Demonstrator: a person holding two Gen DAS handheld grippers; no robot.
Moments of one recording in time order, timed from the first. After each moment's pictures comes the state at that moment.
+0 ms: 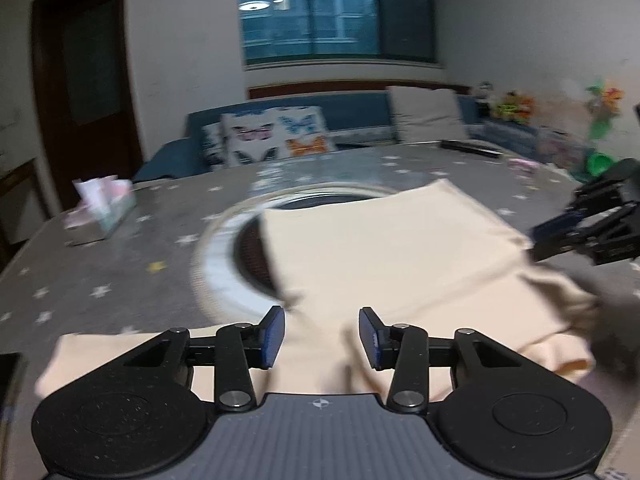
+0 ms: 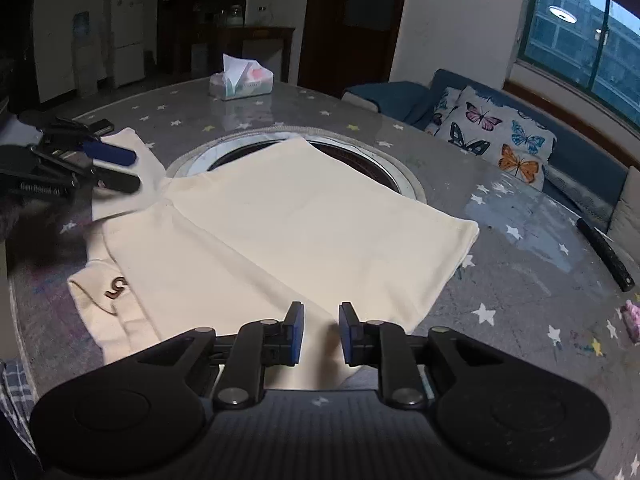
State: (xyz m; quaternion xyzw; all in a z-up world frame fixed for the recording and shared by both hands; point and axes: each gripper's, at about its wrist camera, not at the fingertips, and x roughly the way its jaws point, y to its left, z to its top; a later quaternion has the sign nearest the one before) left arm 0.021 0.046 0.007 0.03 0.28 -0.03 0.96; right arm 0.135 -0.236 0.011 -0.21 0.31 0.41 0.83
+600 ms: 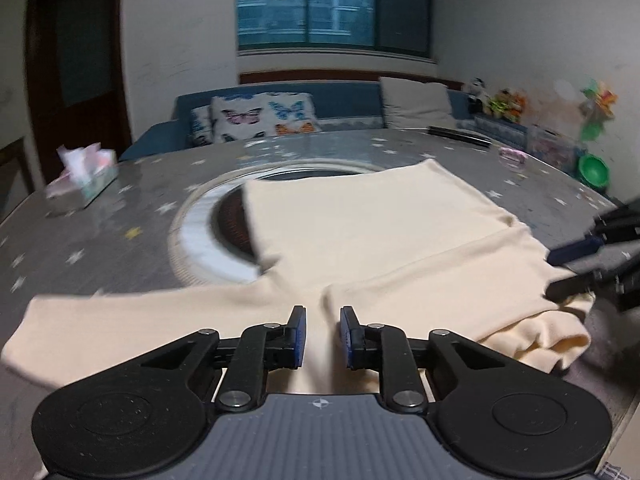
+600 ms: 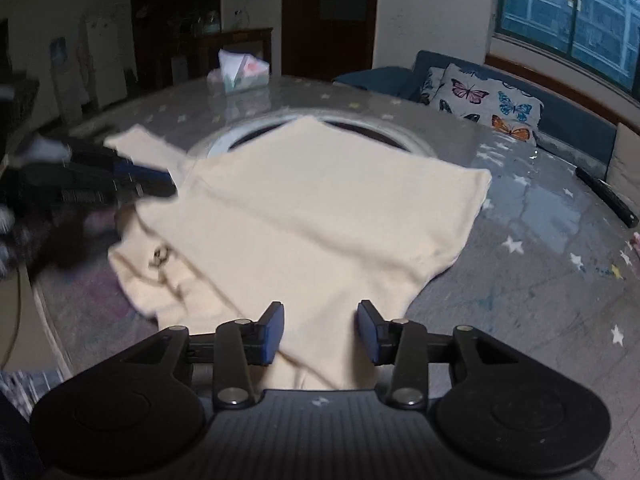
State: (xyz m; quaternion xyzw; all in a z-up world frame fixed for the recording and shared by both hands) left arm 0.012 0.066 -0.017 0.00 0.30 -0.01 0.95; right arm 0.091 -0.239 -0.008 -0.18 0.33 0.39 0.84
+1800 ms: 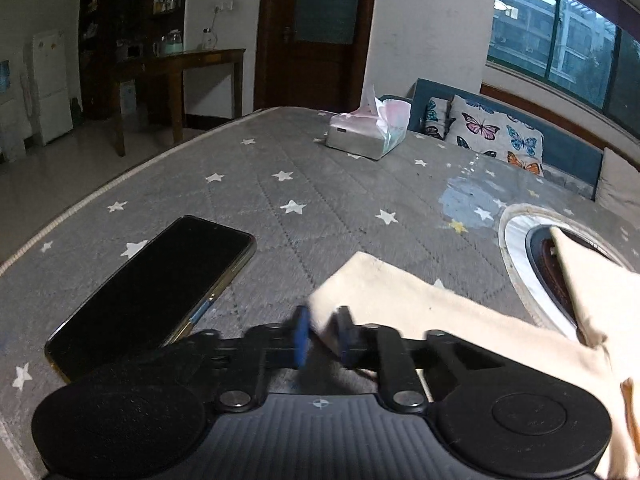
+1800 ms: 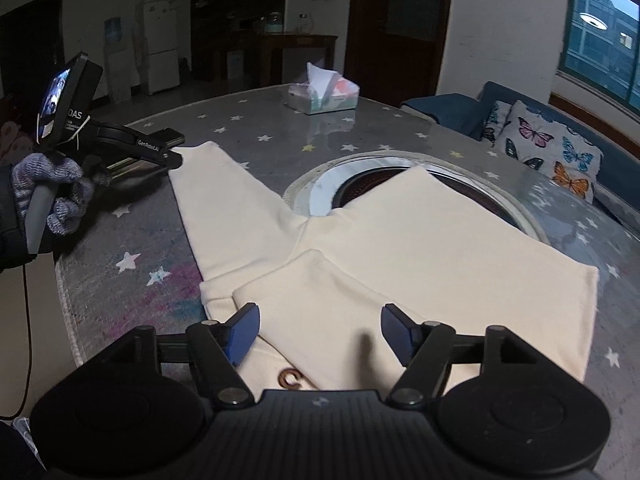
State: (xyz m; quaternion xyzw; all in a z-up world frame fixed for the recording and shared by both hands) left arm -0.013 0.232 -0.012 -0.16 0.30 0.28 0.90; right arm 0.072 -0.131 0.008 -0.20 0.30 0.46 0.81
